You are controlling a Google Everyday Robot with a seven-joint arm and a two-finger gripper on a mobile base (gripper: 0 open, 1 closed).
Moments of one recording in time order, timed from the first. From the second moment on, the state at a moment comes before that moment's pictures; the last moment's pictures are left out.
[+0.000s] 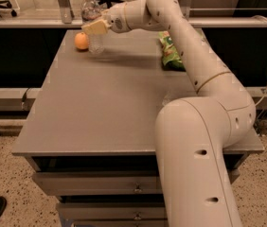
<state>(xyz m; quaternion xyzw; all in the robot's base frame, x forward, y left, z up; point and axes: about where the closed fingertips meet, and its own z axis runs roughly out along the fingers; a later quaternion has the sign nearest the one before) 0.833 0.111 0.931 -0.48 0.64 0.32 0.51</state>
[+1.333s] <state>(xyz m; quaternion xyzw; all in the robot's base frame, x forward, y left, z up) 0.827 0.088 0.929 -0.47 0.63 0.32 0.52</state>
